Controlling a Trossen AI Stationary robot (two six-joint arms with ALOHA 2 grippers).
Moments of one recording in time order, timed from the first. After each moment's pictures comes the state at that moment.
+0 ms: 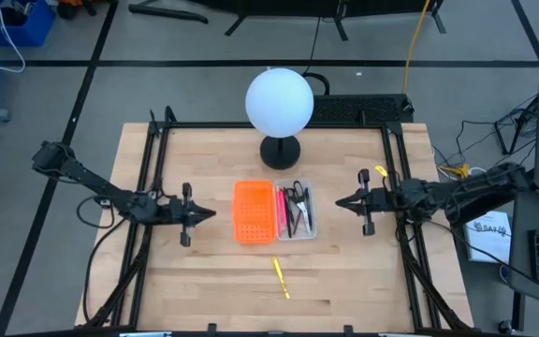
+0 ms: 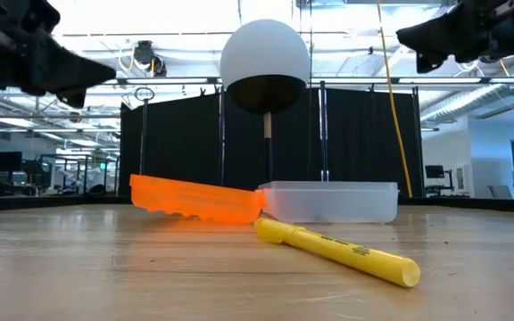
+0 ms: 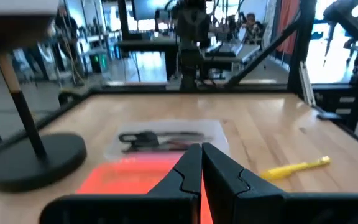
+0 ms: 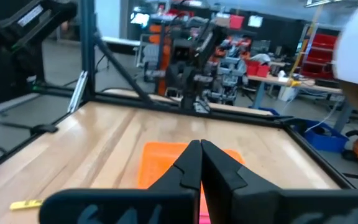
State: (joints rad) left arm -0.46 0.71 0.04 0.63 -0.50 -0.01; right arm 0.19 0.53 0.21 0.32 0.16 -0.12
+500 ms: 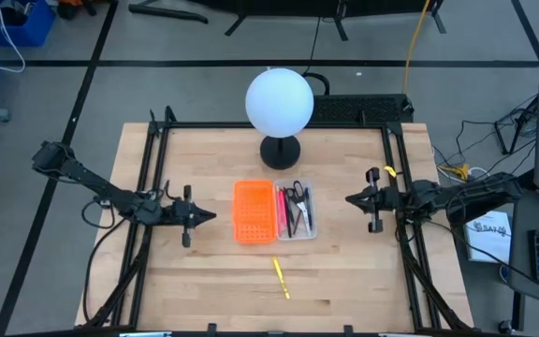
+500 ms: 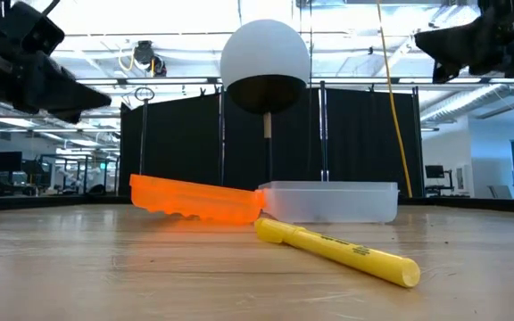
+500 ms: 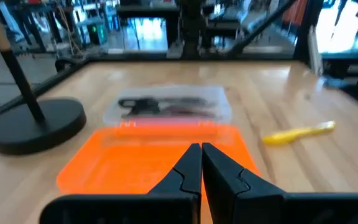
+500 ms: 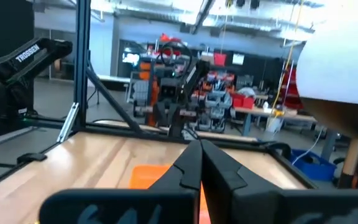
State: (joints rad) left arm -0.46 0.71 0.04 0.48 -0.50 -0.10; right arm 0.16 0.26 0.03 0.38 0.16 -0.14
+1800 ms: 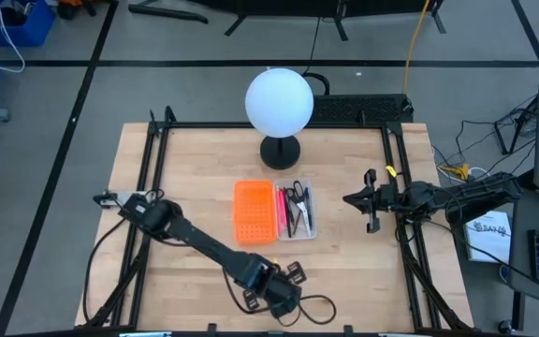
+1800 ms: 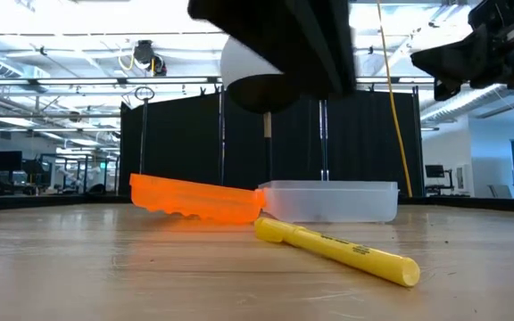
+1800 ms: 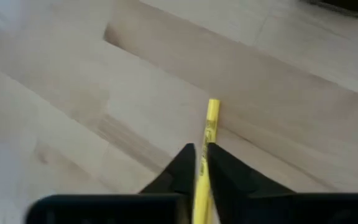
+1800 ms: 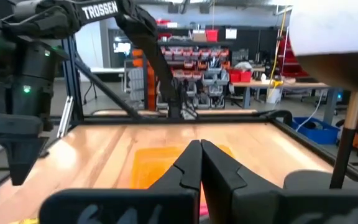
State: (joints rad) left arm -0.49 2.28 2.02 -0.87 -0.09 0.67; right arm 0.16 0.26 0.02 0.34 0.21 -0.01
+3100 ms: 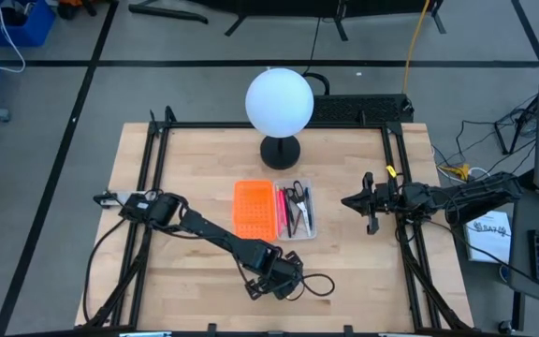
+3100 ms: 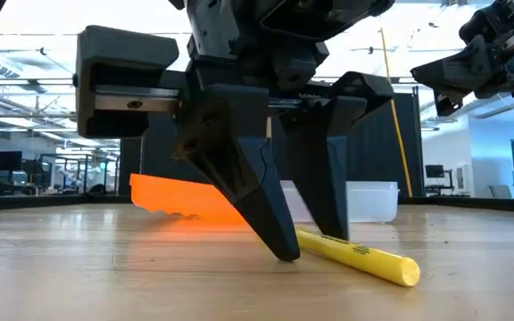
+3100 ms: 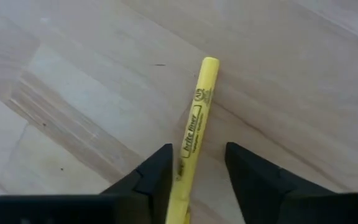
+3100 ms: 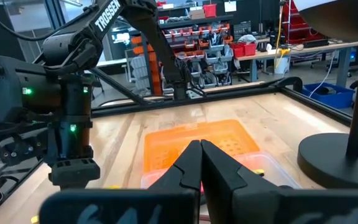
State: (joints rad) left arm -0.40 2.31 1.76 -0.66 0.14 0.60; right arm 0.16 0.27 0.02 0.26 0.21 0.14
